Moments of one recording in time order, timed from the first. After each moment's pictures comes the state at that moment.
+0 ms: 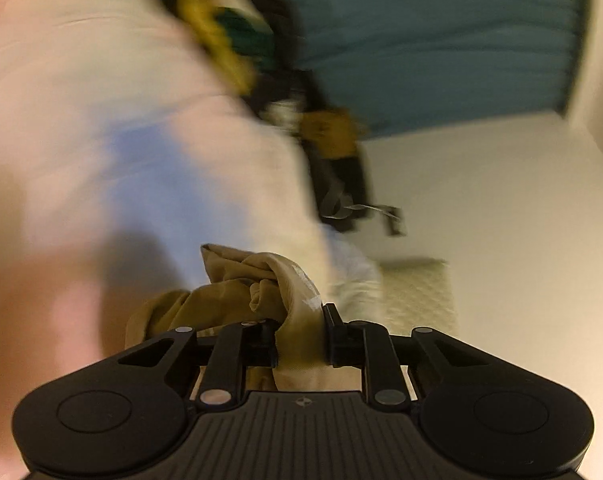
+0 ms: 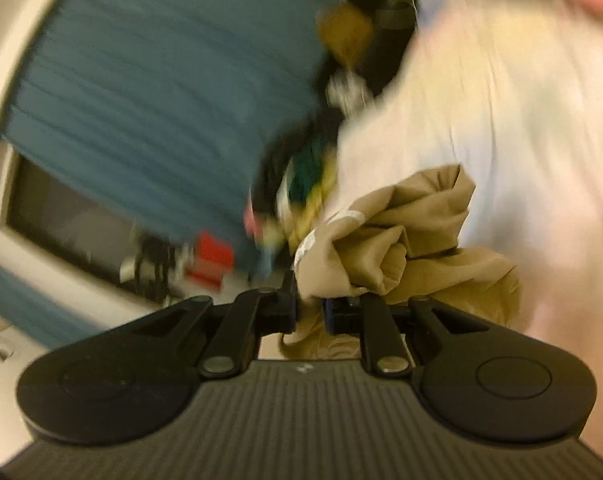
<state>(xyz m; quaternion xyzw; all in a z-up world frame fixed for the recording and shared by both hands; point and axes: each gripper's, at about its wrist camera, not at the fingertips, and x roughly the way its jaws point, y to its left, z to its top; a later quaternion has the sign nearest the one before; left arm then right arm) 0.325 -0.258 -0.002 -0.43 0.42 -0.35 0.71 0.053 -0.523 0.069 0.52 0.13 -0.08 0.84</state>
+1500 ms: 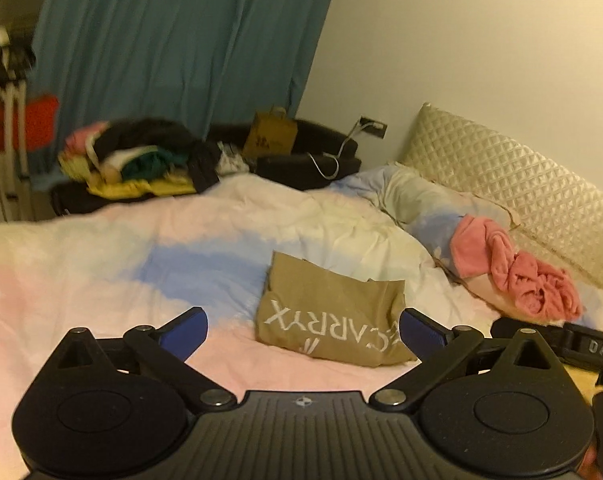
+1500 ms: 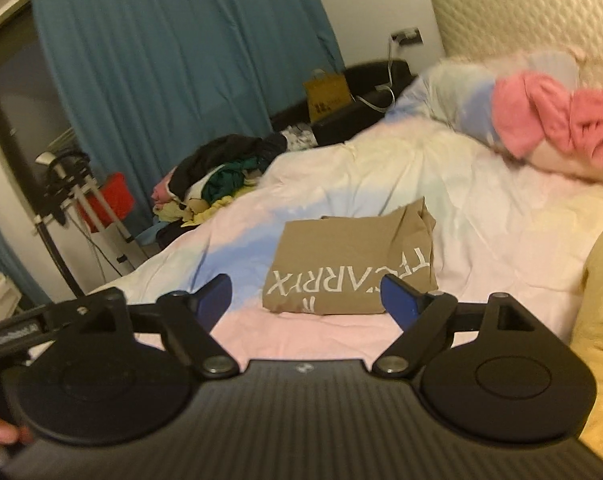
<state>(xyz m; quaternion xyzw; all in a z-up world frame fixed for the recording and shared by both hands) 0.052 -0.199 0.100 0.01 0.26 -0.39 0.89 -0.092 -0.383 0.049 0.24 0.19 -0.21 0.93</state>
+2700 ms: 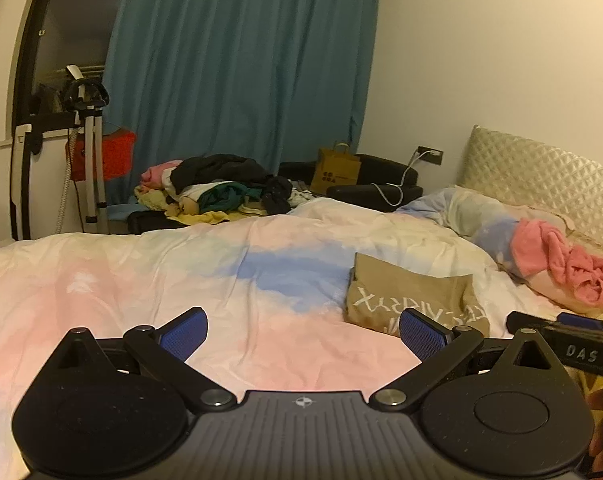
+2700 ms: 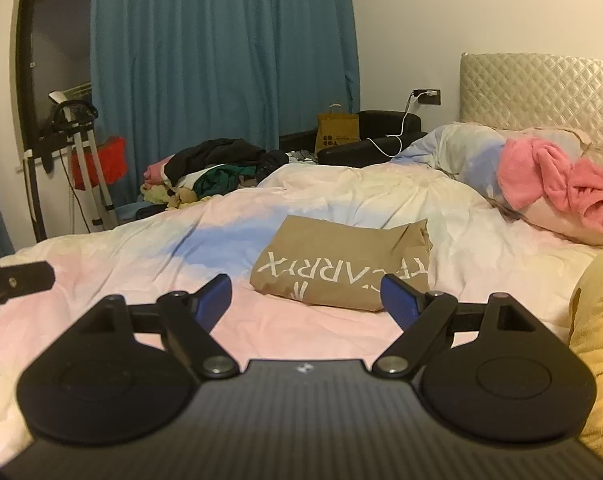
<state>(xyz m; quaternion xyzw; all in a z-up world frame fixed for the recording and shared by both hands) -0.005 -0.105 0.057 0.02 0.20 -0.29 0.93 -0.088 -0.310 -0.004 0.10 0.17 -0.24 0.95</state>
